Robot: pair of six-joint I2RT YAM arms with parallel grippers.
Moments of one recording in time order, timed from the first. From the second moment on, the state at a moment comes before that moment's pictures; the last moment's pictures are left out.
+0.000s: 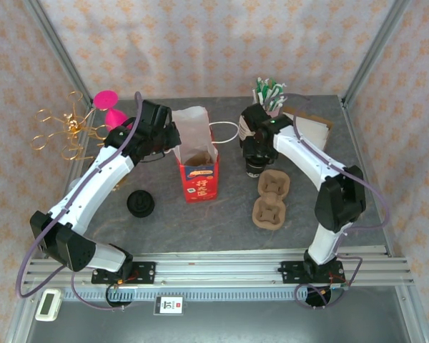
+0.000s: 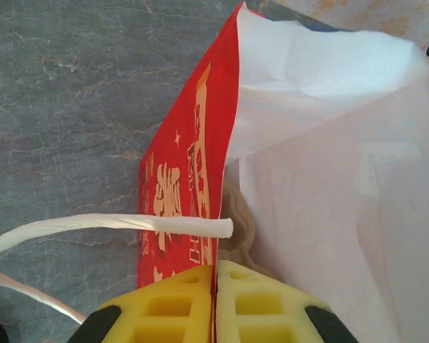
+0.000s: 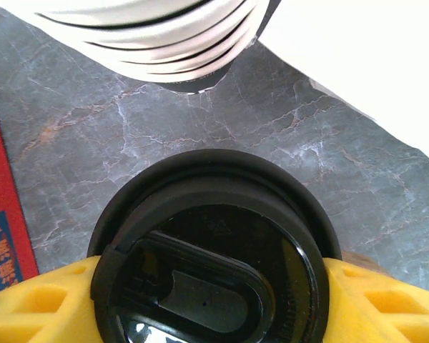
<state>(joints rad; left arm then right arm) -0.40 1.41 1.46 -0.86 -0.10 -0.70 0.49 1.75 1.58 -1.05 0.17 0.49</state>
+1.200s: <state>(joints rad) -0.35 1.52 1.59 -0.85 -0.08 -0.64 0.62 1.58 1.93 -1.36 0.10 0.54</state>
